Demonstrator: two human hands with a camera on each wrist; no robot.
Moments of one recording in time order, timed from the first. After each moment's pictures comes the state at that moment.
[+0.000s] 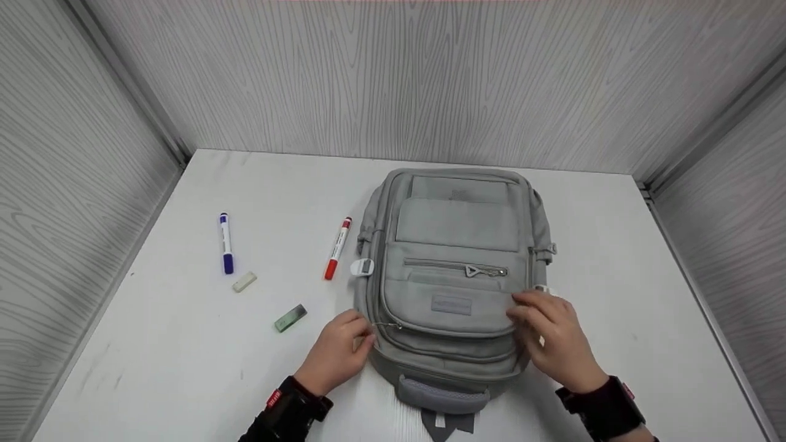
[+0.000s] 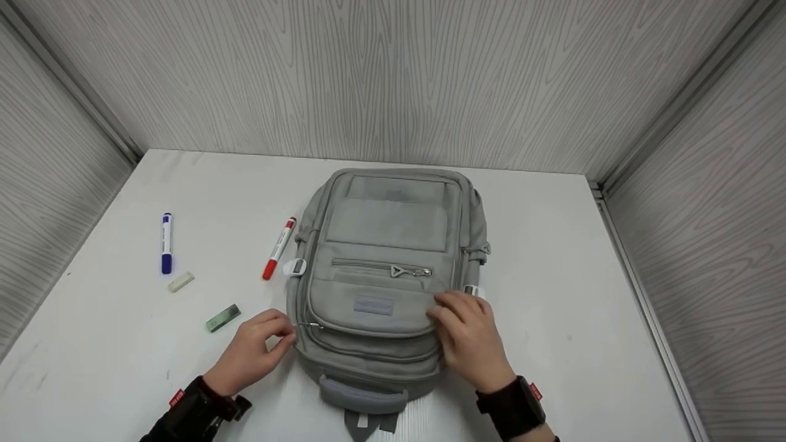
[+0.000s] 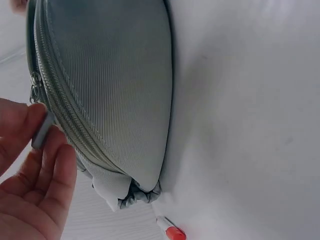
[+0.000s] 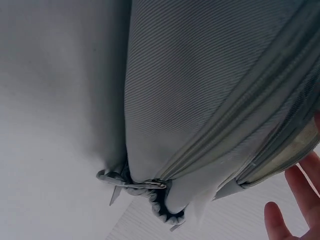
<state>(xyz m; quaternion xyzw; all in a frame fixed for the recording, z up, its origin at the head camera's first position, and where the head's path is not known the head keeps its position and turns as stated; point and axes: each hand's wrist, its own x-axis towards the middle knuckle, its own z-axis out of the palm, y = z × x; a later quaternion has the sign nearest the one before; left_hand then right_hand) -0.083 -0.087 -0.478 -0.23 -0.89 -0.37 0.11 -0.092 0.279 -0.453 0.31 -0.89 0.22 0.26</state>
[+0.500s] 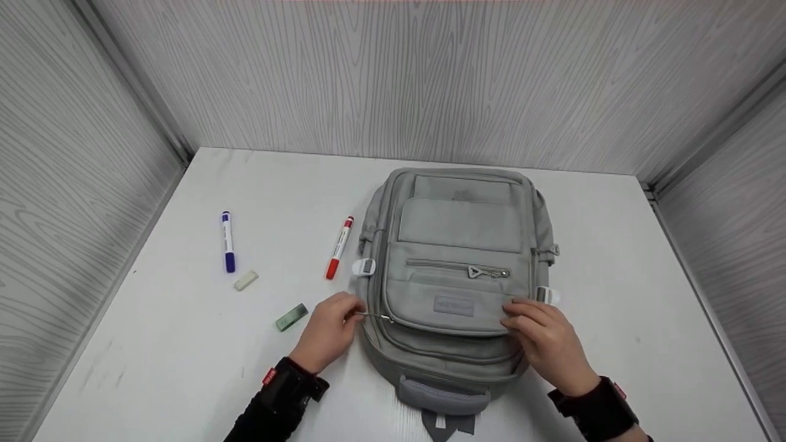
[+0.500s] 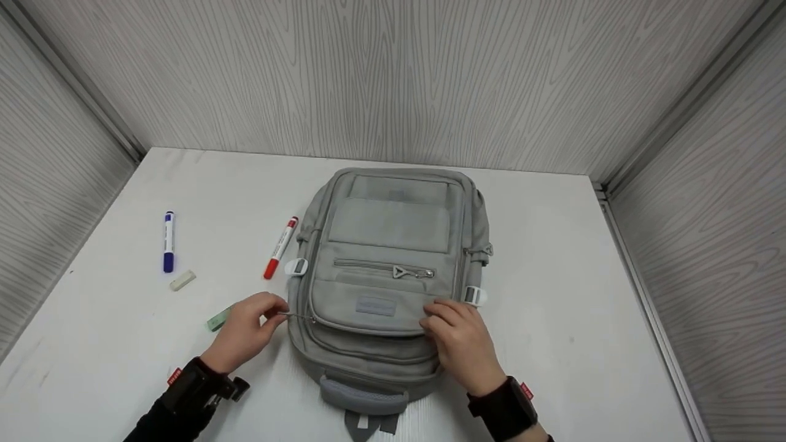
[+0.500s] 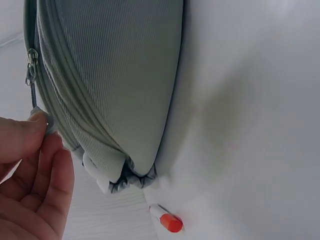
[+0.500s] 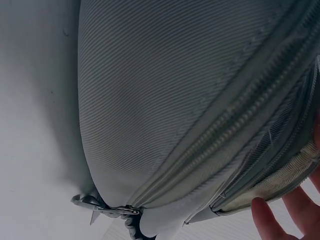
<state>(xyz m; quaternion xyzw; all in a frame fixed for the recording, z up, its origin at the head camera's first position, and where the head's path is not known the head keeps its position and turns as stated) -0.110 -0.100 -0.476 -0.19 -0.90 -0.38 0.10 -0.090 0.264 -0.450 0.33 -0.87 0.23 0.28</state>
